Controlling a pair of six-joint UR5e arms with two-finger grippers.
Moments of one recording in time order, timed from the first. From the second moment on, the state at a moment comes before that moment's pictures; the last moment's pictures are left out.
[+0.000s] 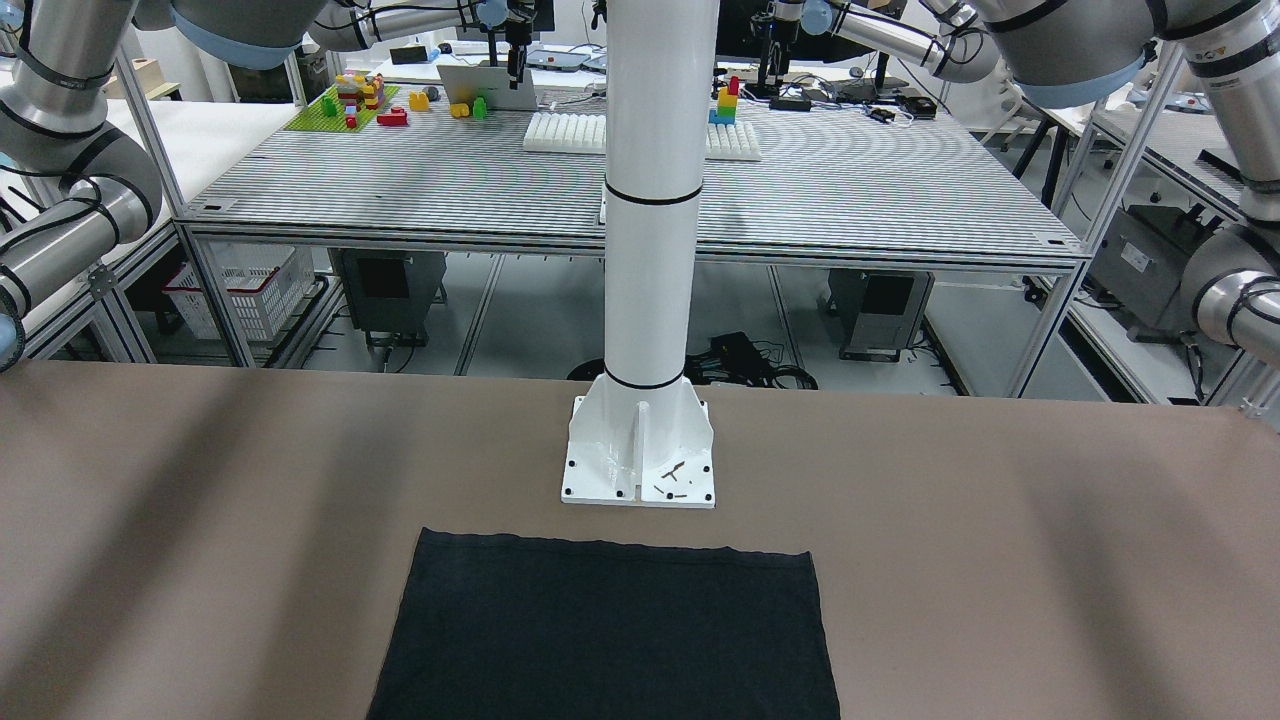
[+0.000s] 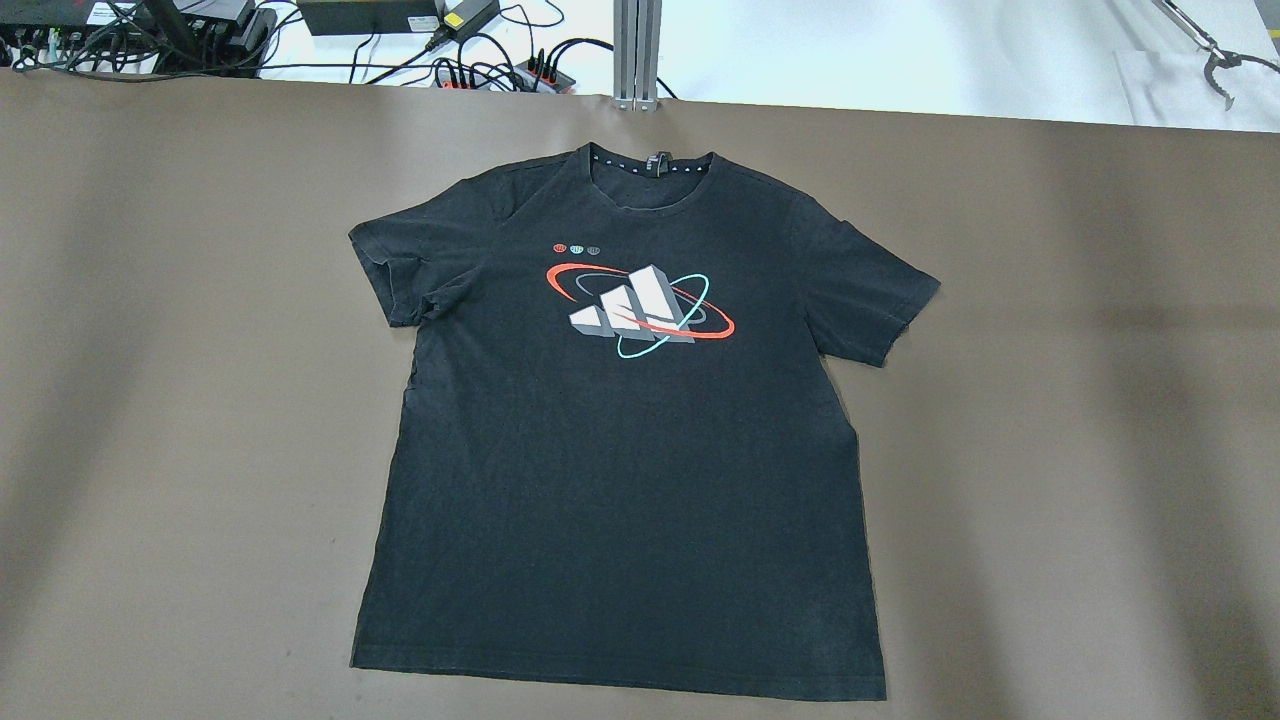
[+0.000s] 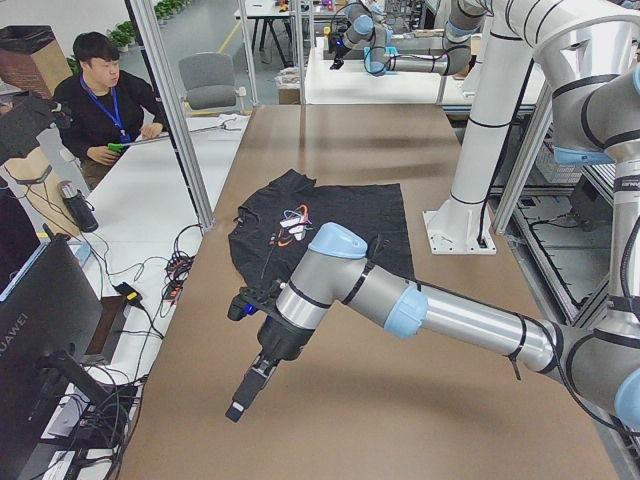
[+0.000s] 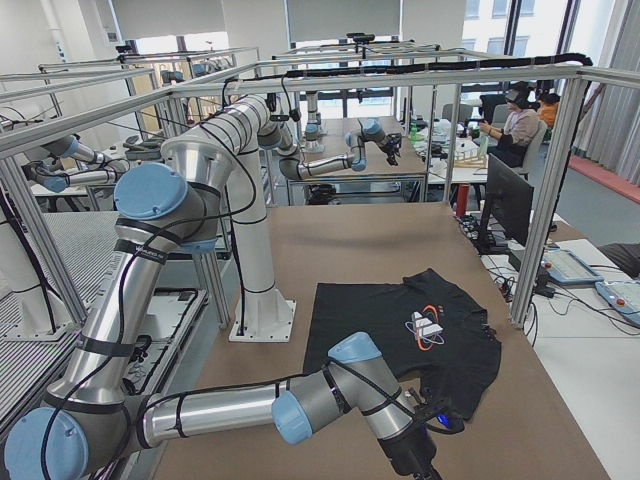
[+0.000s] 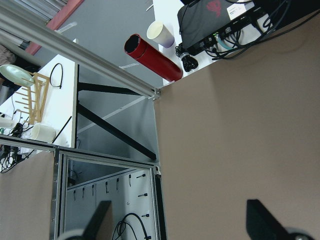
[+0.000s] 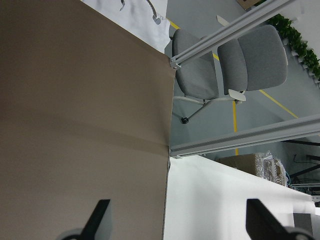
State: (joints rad) left arm -1.65 -1.67 -1.81 -1.80 -1.75 0.05; right arm 1.59 -1.78 1.95 -1.17 1.67 -0.02
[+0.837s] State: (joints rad) left arm -1.38 -1.89 -1.62 -1.82 -1.95 -0.08; right arm 1.51 -1.58 1.74 -1.18 1.88 0.10
